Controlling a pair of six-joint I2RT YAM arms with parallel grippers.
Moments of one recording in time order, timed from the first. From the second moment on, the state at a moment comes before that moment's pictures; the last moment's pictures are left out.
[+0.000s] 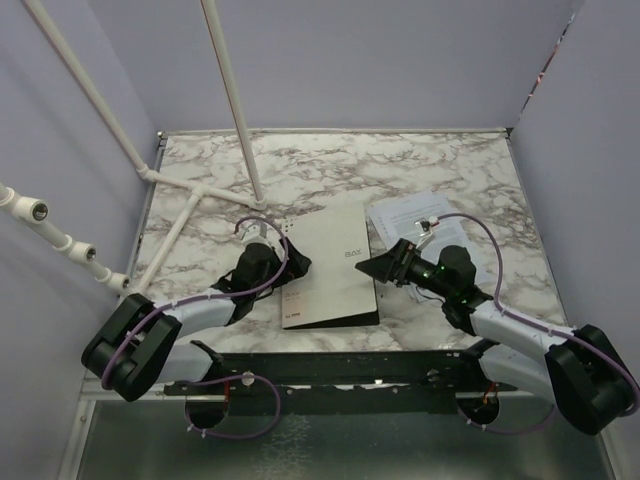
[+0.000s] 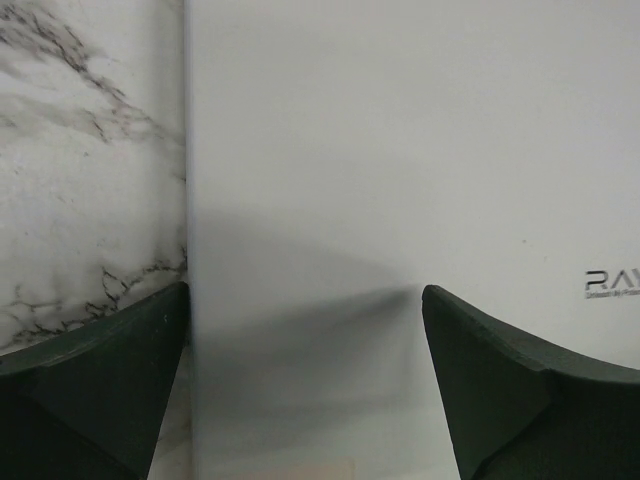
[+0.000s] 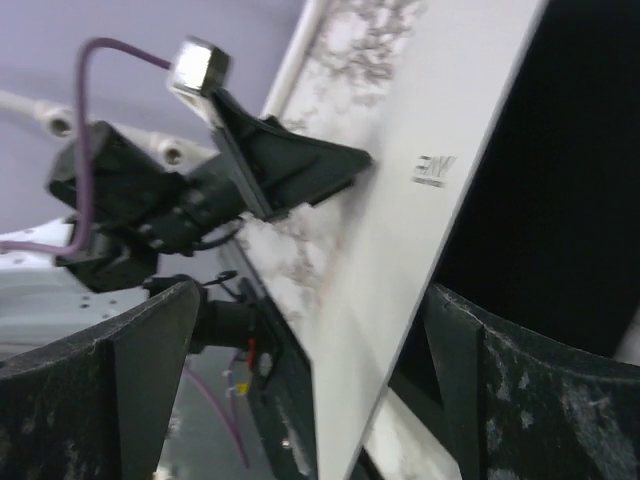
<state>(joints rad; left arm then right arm) -0.59 1.30 0.34 0.42 -0.09 -0.84 0.52 1.06 0.25 0.60 -0.46 0.93</state>
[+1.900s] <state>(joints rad) -0.51 1.18 0.96 -0.25 0.11 -0.74 0.55 1.01 0.73 -0.05 -0.39 0.60</state>
